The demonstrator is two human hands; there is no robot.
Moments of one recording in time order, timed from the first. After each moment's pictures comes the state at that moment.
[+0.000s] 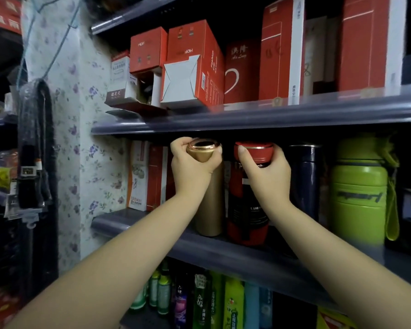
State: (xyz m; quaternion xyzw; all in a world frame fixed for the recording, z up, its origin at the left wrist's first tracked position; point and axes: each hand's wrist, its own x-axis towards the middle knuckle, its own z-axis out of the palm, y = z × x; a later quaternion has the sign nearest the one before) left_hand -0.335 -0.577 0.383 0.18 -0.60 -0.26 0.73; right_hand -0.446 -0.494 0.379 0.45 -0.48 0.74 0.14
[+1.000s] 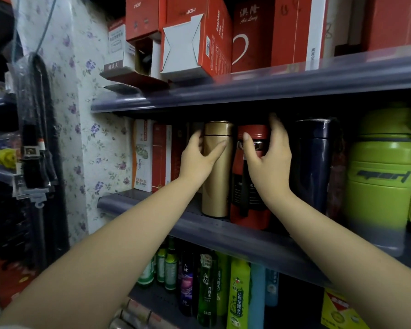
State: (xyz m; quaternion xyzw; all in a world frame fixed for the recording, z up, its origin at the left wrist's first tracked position) left_hand -0.346 -0.629 0.358 0.22 -0.70 -0.34 0.59; right_hand -0.455 -0.529 0.358 0.51 -0.46 0.67 0.29
